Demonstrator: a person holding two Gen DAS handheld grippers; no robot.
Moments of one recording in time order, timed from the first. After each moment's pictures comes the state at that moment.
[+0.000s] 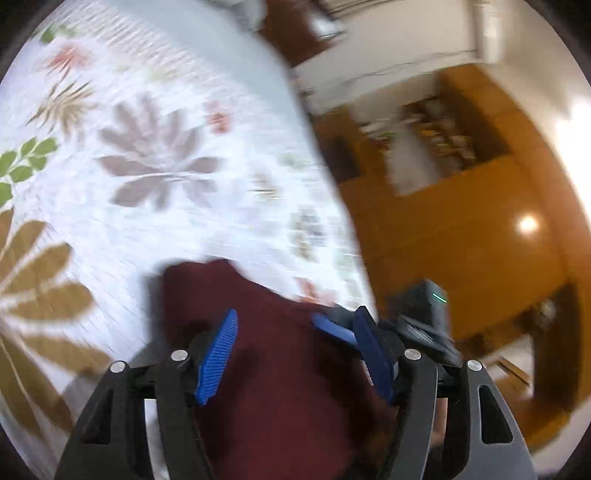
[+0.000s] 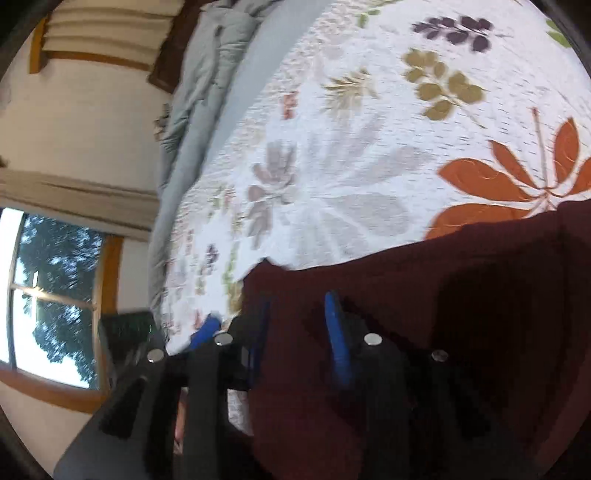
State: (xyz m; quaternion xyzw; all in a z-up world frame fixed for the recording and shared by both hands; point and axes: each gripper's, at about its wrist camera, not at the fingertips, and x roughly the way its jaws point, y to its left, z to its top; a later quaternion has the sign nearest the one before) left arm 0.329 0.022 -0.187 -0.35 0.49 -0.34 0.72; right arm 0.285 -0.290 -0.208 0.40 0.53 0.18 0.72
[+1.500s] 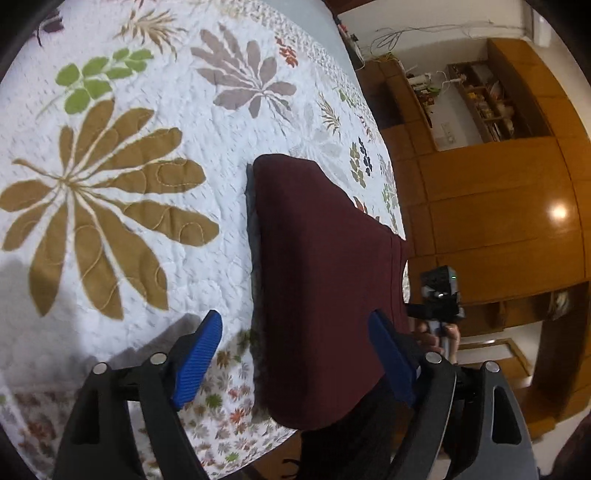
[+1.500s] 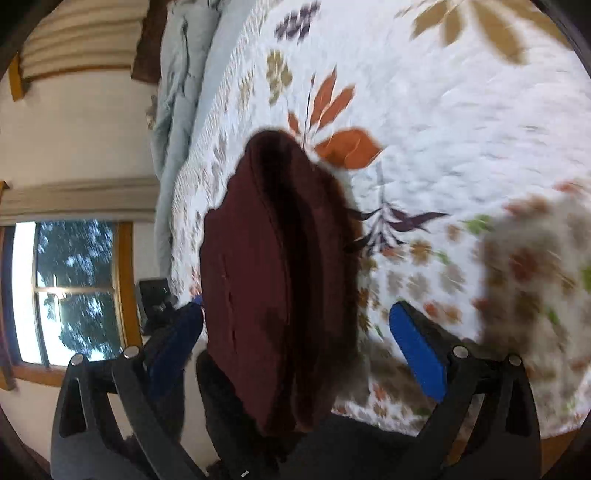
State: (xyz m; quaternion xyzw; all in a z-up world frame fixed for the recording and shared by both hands) left arm 0.281 0.076 -0.206 -0.31 0.60 -0.34 0.66; right arm 0.210 -0.431 -0.246 0.43 0.59 0.22 0.65
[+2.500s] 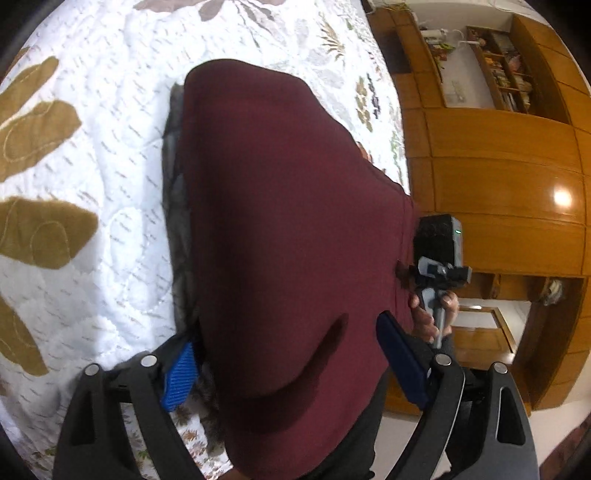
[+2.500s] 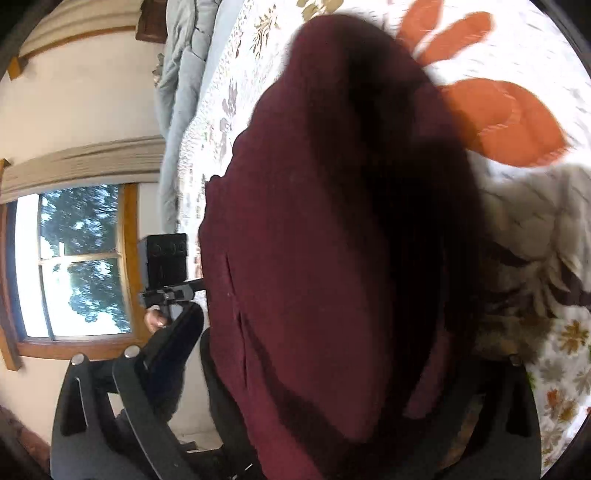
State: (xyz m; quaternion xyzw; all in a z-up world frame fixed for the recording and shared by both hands) left arm 0.297 0.003 -0.240 -0.28 0.68 -0.37 0.57; right arm 0.237 -0.369 -0.261 0.40 0.63 0.28 0.61
